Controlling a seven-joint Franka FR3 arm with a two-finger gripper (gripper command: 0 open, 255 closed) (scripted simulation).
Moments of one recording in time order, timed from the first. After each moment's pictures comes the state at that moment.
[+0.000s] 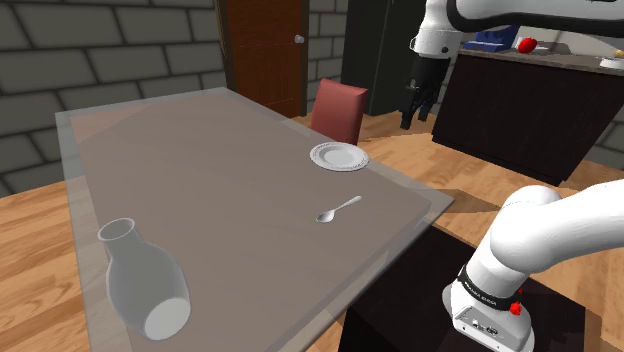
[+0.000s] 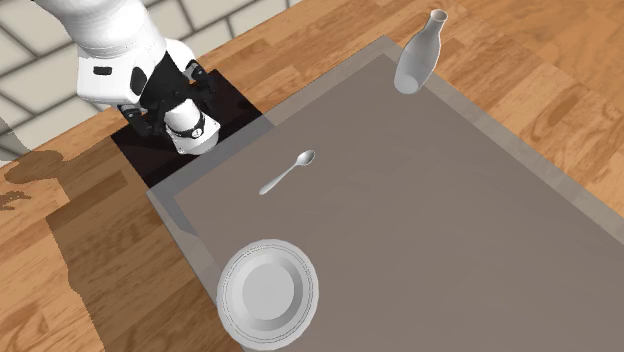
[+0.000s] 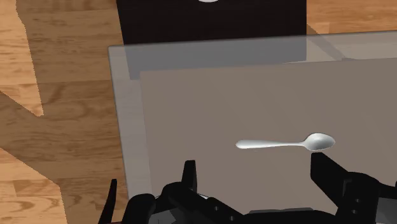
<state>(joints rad) -0.01 -0.76 -0.03 -2.26 -0.01 1.51 0.00</state>
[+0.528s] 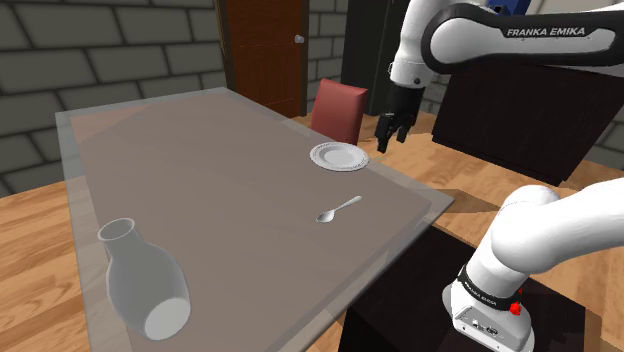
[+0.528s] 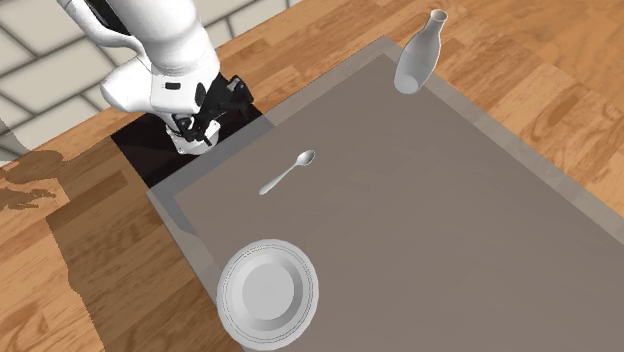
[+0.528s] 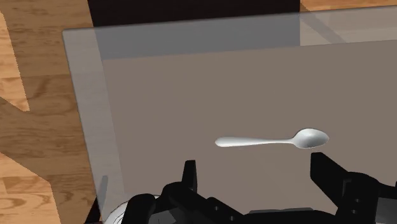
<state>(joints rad) 0.02 -0.75 0.06 -2.41 0.04 1.70 0.11</state>
